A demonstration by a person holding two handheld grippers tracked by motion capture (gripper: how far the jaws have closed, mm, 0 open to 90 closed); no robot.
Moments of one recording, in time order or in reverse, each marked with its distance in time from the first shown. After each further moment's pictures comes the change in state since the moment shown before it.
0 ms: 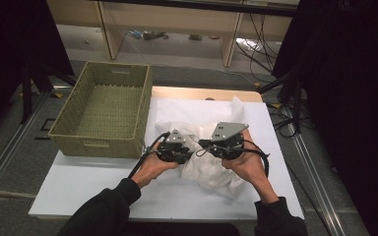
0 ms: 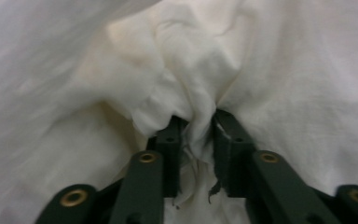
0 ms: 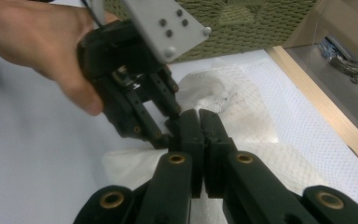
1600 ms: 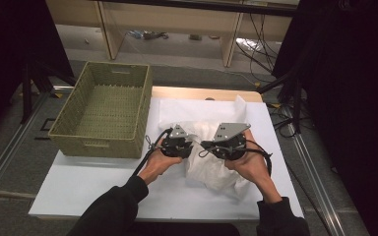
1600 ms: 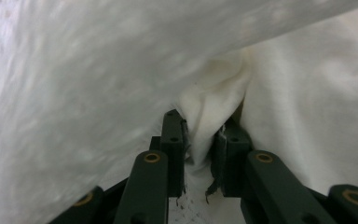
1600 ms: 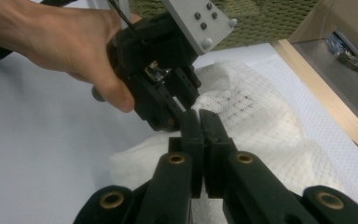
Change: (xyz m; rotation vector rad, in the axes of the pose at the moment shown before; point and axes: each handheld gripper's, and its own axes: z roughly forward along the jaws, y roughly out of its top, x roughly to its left) left arm 0.020 0.003 0.020 0.007 0.080 -0.042; right arm -0.001 -0.004 -0.005 0.028 0.021 0.019
